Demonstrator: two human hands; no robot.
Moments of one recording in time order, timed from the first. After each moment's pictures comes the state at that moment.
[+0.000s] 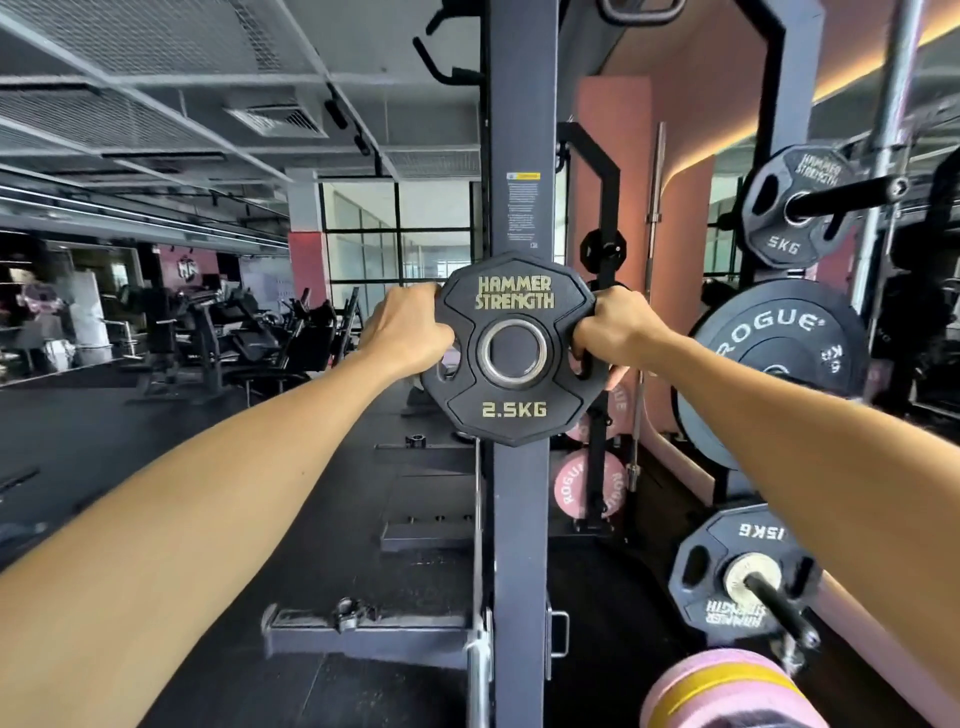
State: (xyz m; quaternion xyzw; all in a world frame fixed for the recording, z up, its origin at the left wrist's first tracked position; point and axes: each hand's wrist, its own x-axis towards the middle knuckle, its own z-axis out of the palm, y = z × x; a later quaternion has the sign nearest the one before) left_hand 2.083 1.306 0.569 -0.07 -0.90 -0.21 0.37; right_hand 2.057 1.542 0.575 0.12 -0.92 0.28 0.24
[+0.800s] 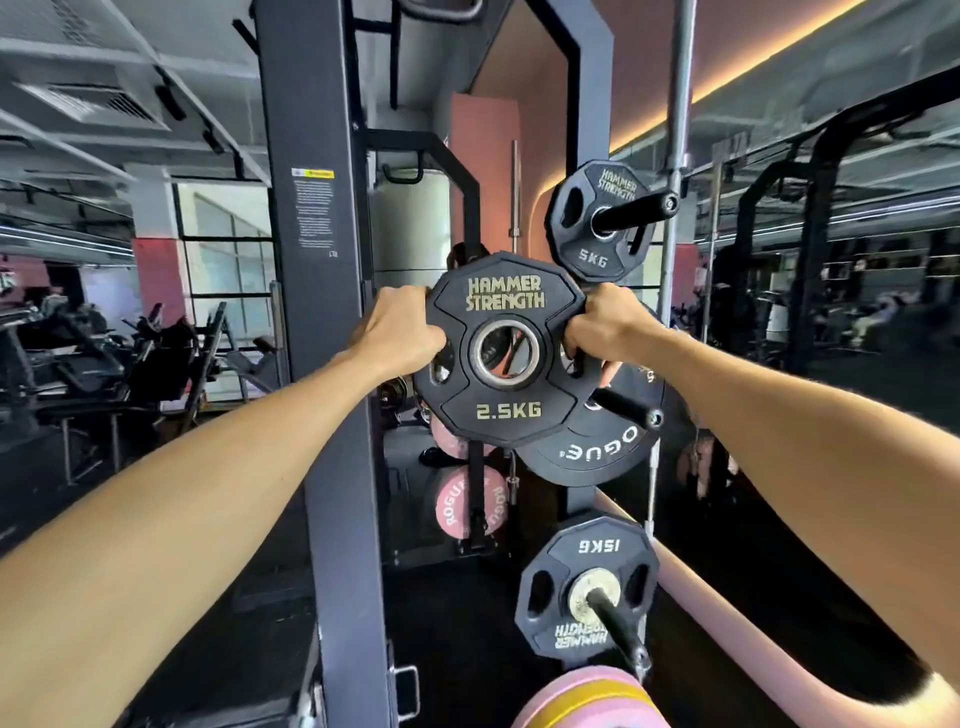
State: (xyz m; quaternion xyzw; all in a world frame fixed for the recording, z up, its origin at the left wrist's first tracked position) left_hand 1.953 1.568 0.575 -0.17 -0.89 -0.27 0.33; right_hand 1.991 1.807 0.585 0.04 -0.92 0.29 0.26
